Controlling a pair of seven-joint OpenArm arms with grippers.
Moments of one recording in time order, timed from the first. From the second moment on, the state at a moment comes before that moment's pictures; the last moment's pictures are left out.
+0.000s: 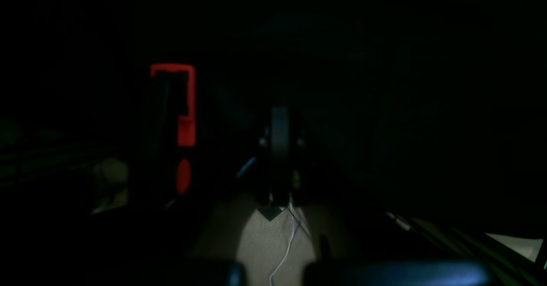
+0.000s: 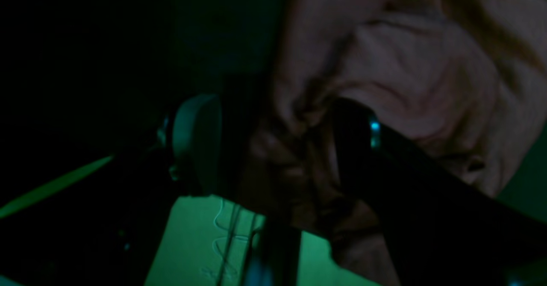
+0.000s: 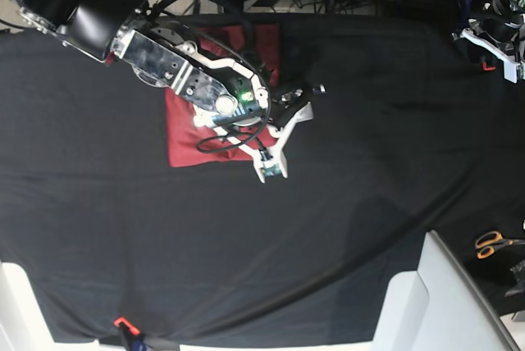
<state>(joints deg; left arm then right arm) 29.0 -20.3 -38.6 81.8 -25.9 -25.5 33.2 14.8 7.7 -58.3 95.7 25.8 -39.9 -63.0</state>
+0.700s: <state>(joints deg) 27.8 -20.3 -38.7 81.8 -25.9 -25.5 33.2 2.8 16.9 -35.5 96.1 25.9 -36.6 -57.0</state>
